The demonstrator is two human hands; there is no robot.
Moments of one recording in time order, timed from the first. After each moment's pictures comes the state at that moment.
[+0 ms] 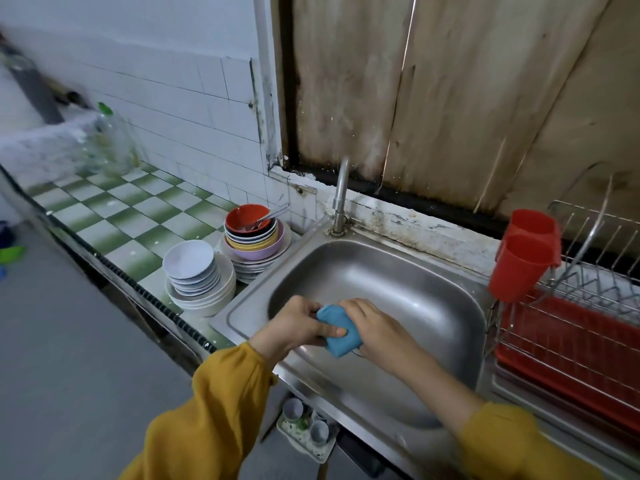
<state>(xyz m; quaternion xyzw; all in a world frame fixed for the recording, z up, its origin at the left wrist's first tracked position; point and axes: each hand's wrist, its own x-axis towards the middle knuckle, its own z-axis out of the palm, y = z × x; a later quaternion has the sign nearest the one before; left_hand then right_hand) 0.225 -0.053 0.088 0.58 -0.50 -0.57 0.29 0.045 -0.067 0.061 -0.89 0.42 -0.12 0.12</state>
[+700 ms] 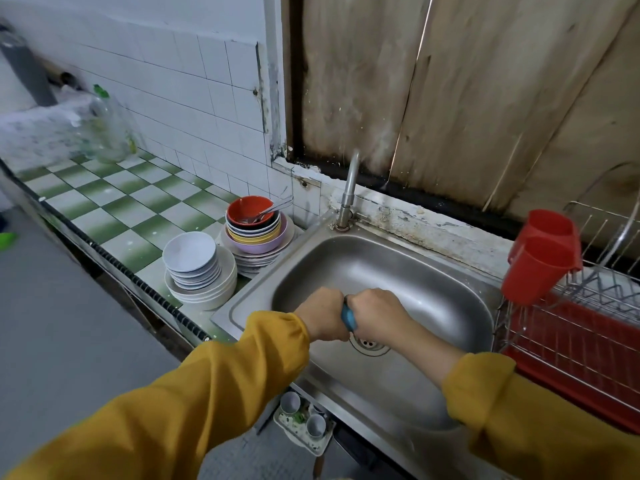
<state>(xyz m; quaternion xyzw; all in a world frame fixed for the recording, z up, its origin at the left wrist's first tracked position) 0.202 -0.085 0.078 0.63 -0.74 -0.23 0.03 0.078 -0.104 0.075 -0.87 0.49 0.09 0.00</state>
